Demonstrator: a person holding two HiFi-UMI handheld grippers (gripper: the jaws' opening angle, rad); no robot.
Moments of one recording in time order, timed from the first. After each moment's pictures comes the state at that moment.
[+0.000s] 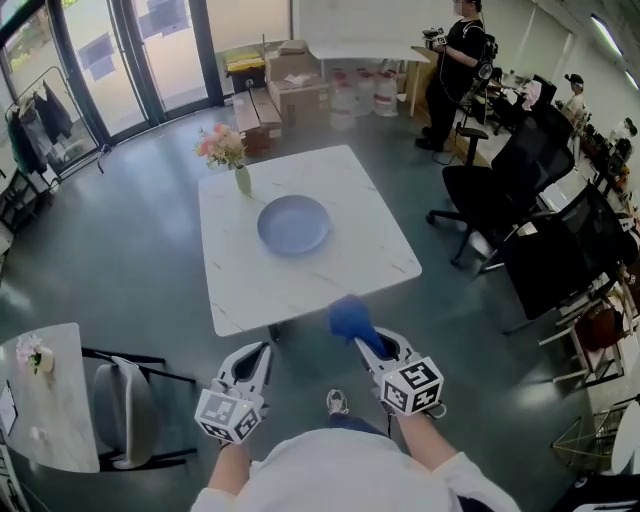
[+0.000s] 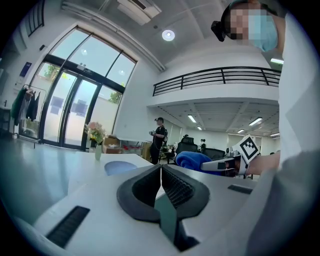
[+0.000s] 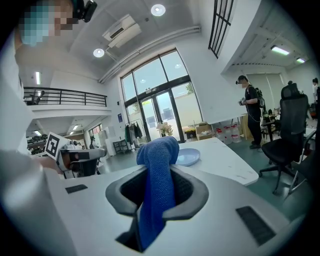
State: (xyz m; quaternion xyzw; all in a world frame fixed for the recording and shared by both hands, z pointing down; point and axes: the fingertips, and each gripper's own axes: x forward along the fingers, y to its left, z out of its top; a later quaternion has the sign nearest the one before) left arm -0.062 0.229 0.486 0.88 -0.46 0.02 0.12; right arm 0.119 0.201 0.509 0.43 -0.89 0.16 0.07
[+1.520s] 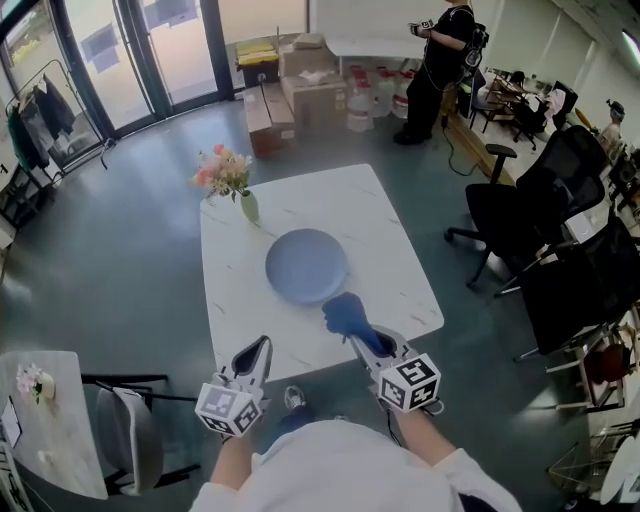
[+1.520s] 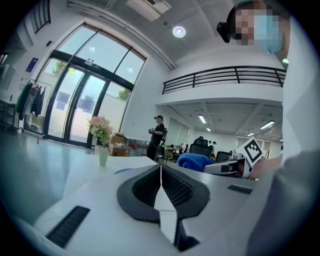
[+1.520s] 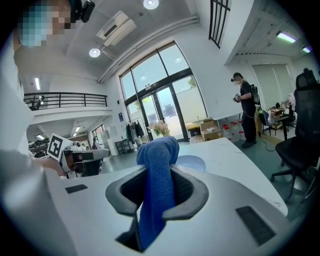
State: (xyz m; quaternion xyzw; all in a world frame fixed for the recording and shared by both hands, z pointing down) left arm -0.093 0.035 0.500 0.86 -0.49 0.01 0.14; right arm 0.083 0.007 0.523 0.40 -0.90 0.18 0.08
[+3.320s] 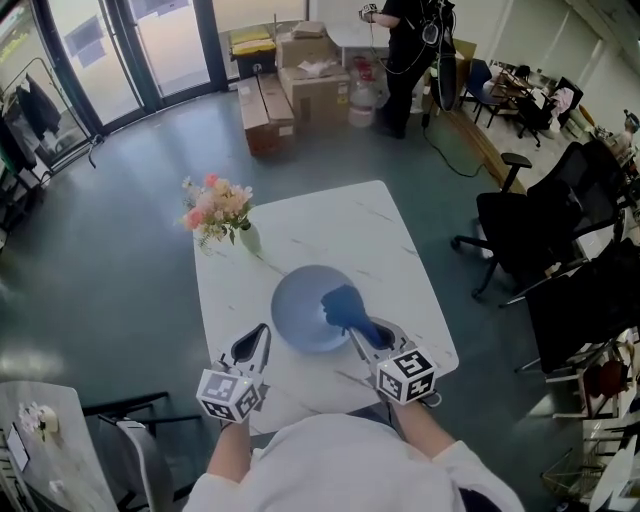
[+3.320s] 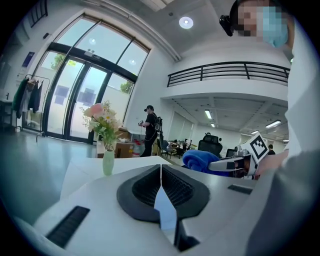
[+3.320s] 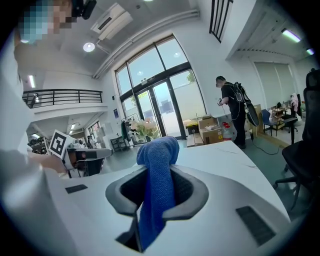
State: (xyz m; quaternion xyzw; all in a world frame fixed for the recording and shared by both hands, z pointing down) left arm -0.135 -0.150 0.526 0.85 -0.49 0.04 0.17; right arm 0.045 -0.166 0.541 0.40 -0.89 0.18 0.10
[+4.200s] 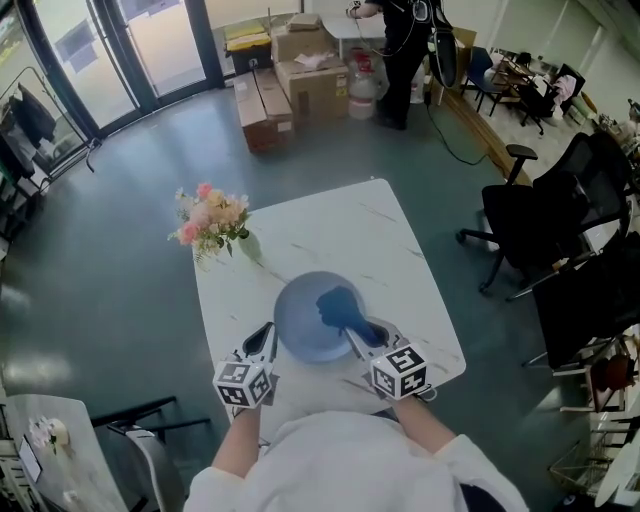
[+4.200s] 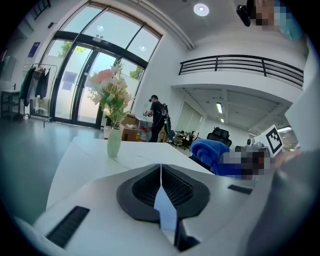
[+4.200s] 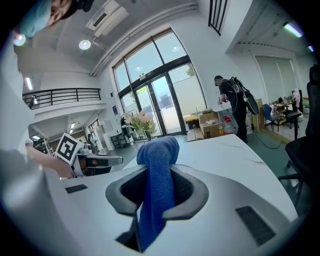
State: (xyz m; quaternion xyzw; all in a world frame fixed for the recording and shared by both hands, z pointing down) left arm -0.137 -0.198 0.602 0.82 -0.51 0.08 0.25; right arm 0.031 -0.199 0.573 0.39 -0.89 0.21 0.12
